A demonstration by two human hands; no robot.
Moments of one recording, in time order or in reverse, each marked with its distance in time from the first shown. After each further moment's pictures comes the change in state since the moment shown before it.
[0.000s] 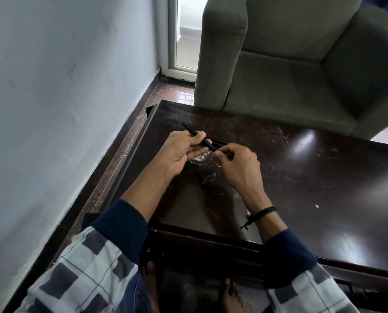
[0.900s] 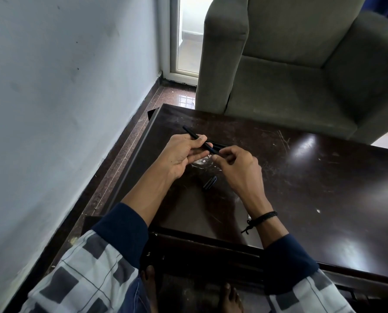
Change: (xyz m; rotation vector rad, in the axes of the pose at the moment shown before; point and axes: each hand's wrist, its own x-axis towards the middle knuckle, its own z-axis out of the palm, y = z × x) left_hand -0.002 0.002 0.001 -0.017 0.011 -0.007; right_hand -0.001 -0.001 0.000 0.016 0.010 0.010
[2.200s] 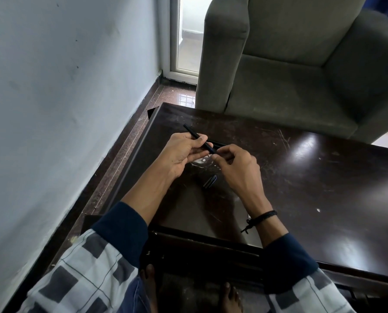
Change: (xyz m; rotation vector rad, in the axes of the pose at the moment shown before) left_hand -0.001 0.000 -0.002 0.086 -0.007 0.028; right_hand 0.001 0.004 0.004 0.009 -0.019 -0.028
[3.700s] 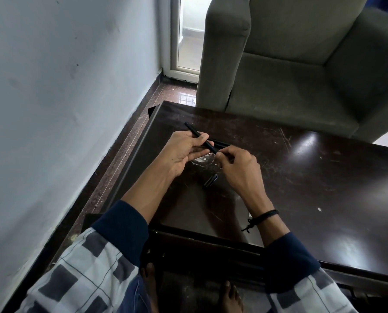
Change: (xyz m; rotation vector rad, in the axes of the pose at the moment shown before) left_hand 0.002 -0.001 -0.001 -0.004 -0.018 0.008; right_hand 0.001 0.000 0.000 -0.040 -0.037 0.017
